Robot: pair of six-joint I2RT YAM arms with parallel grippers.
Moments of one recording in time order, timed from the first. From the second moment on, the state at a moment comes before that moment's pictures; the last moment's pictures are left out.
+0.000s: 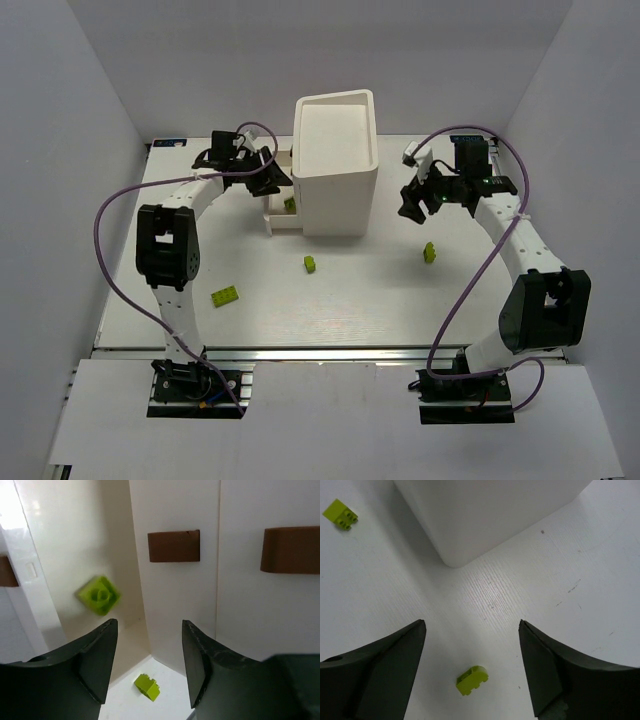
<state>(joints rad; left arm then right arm) -0.14 2.06 1.62 -0.30 0.66 -0.51 0.13 1.52 1.30 -0.58 -0.65 -0.68</state>
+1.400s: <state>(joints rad) -0.07 1.32 0.94 -0.52 0.11 -0.58 0.19 1.76 1.16 -0.66 -0.08 -0.36</state>
